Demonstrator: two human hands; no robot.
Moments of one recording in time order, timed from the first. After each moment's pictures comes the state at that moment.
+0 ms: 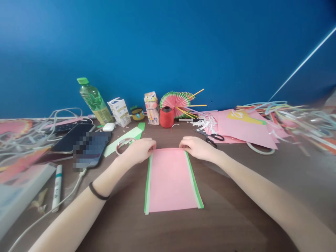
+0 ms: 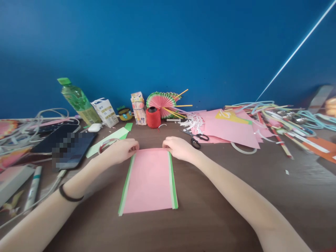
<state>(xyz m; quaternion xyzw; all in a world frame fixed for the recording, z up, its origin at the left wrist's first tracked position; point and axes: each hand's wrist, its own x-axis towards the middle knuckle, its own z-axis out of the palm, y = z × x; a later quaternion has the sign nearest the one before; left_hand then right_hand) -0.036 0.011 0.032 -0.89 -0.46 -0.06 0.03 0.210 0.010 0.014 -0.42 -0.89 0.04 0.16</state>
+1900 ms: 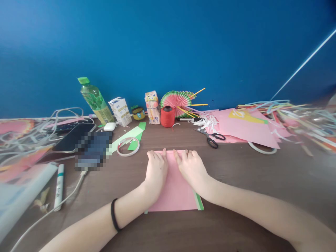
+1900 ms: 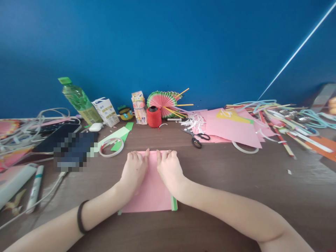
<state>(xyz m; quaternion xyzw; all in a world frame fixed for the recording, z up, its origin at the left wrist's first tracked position) 0.030 -0.056 -0.013 -0.76 -0.56 0.12 0.30 0.155 -0.057 -0.017 -0.53 -0.81 -0.27 0.00</state>
